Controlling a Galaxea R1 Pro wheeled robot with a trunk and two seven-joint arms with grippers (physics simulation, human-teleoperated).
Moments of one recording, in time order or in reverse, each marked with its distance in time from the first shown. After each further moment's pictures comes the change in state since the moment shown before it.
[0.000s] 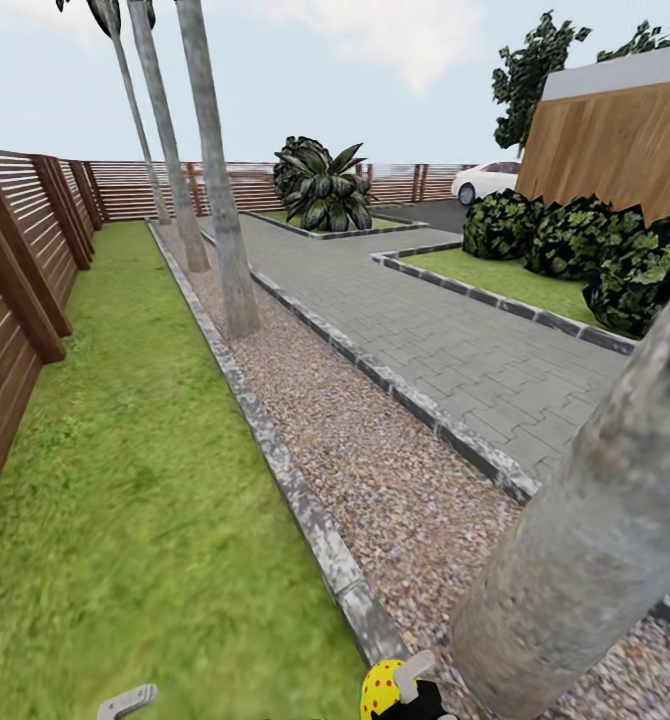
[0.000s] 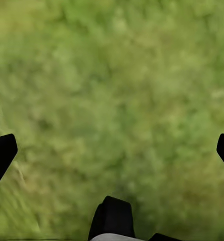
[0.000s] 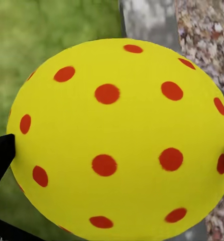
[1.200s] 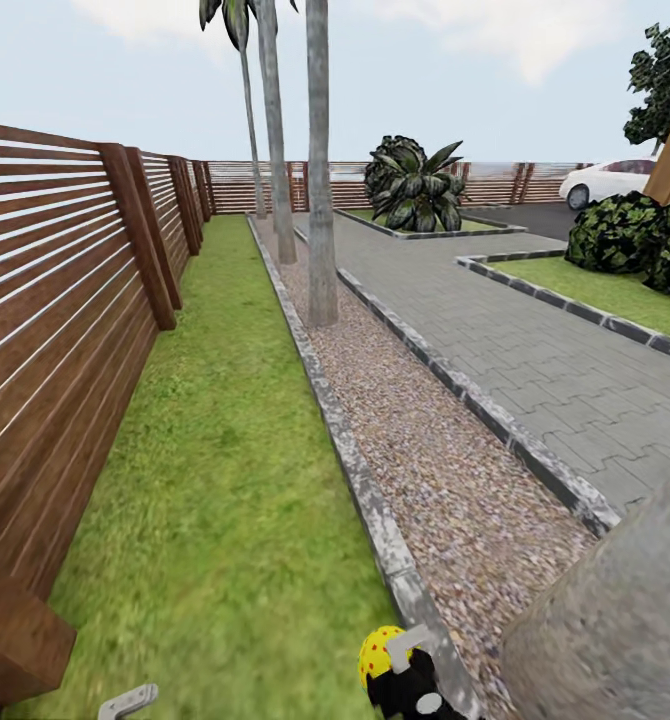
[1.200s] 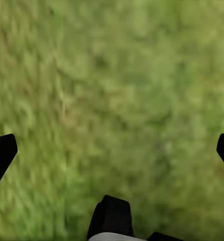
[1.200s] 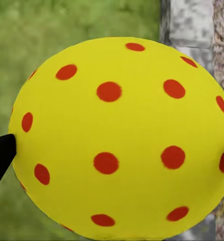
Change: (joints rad) left arm 0.000 -0.002 0.001 0.000 0.000 0.000 -0.003; right arm -0.001 0.023 0.000 -0.090 0.000 0.009 -0.122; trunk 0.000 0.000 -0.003
